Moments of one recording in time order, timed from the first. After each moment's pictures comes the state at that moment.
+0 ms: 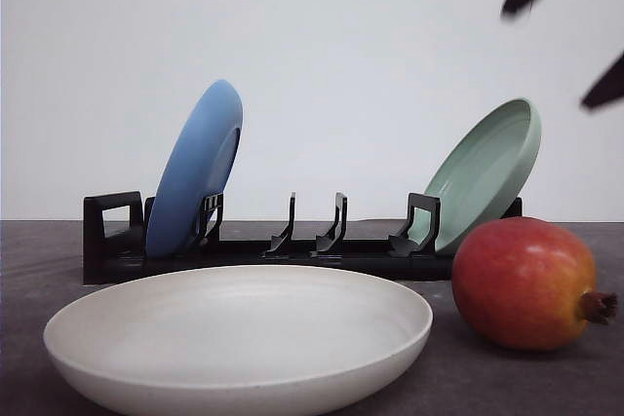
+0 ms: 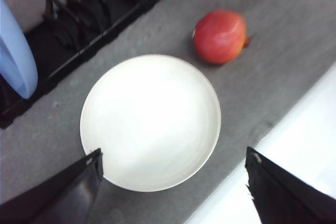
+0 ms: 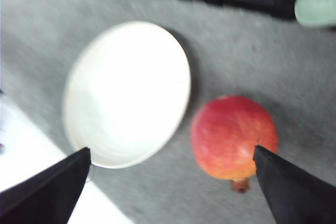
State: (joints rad) left_arx -1.42 0.98 1.15 -1.04 -0.48 -0.47; right_arx 0.33 0.99 0.85 -0.80 -0.52 0.11
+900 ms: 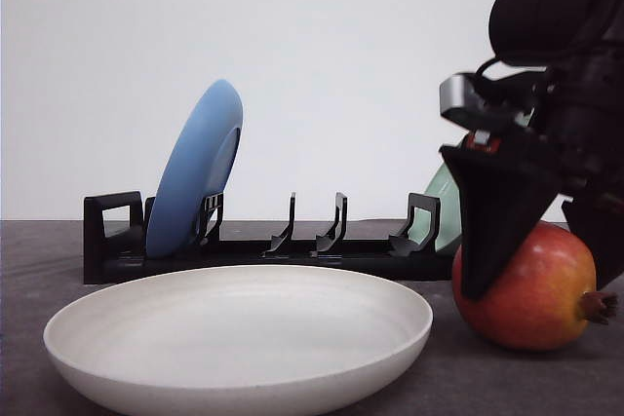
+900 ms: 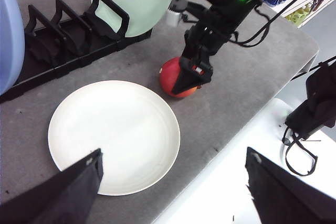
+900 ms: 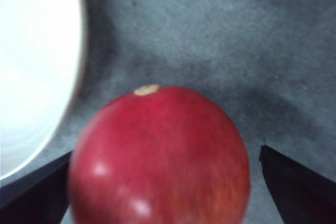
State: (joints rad) left_arx -1.48 0.52 0.91 -0.93 -0.47 -0.57; right_arx 0.44 1.50 0.85 -0.65 -0.31 -0.02
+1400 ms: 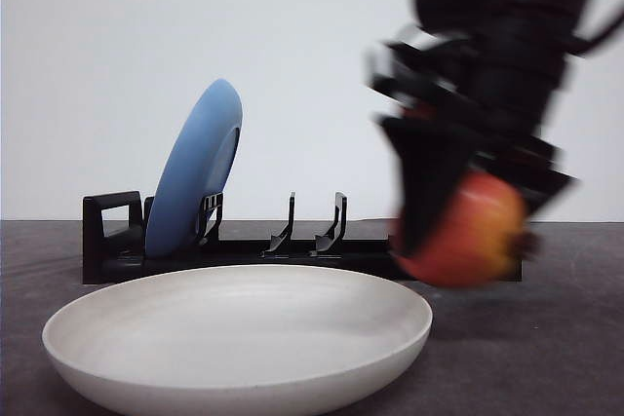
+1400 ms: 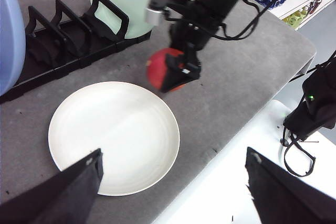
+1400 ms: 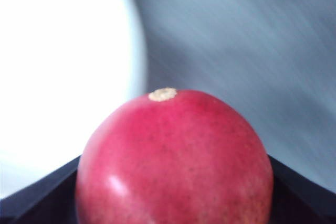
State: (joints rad) left_arx -1.48 0.52 0.91 -0.94 -0.47 -0.57; right_arx 0.63 1.60 1.12 -0.80 -0.23 0.00
